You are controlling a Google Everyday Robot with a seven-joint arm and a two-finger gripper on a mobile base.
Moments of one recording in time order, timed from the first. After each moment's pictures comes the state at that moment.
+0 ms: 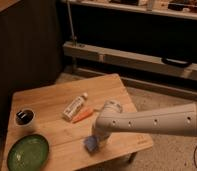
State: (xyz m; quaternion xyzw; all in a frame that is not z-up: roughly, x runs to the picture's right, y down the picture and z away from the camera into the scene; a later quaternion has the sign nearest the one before) arm -0.025 0.242 0.756 -0.26 -0.18 -0.19 0.93
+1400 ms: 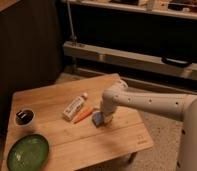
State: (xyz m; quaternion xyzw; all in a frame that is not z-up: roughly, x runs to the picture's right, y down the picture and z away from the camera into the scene) arm 0.072 0.155 0.846 -0.25 -0.11 -0.10 0.96
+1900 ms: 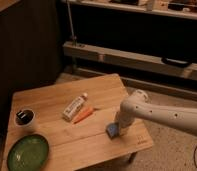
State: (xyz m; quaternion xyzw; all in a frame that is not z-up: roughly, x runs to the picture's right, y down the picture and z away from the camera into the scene) arm 0.121 0.217 0.792 -0.27 -0.11 -0.11 0.95
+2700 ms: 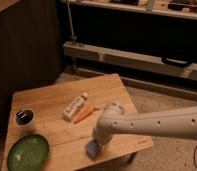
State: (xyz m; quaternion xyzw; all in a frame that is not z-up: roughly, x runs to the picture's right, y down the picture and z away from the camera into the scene) arm -0.037 0.261 0.737 -0.28 -0.20 -0.27 0.90
